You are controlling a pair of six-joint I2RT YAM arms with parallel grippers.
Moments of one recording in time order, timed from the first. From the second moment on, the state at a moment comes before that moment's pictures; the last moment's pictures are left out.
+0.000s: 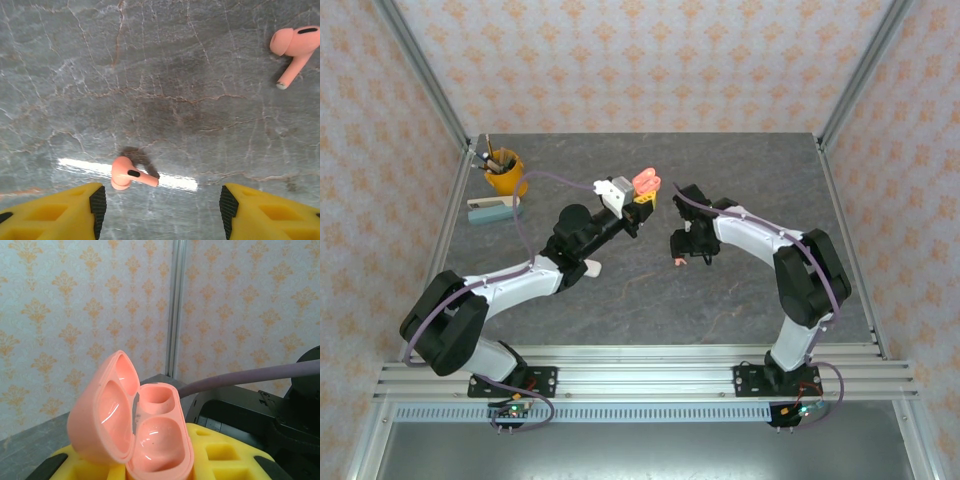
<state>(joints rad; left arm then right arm) -0.60 1.45 0.76 0.81 0.16 -0.07 0.53 1.76 1.20 -0.75 0.01 0.37</state>
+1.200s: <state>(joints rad) -0.59 1.45 0.76 0.78 0.16 -0.07 0.60 1.78 1.15 -0.71 0.03 0.57</state>
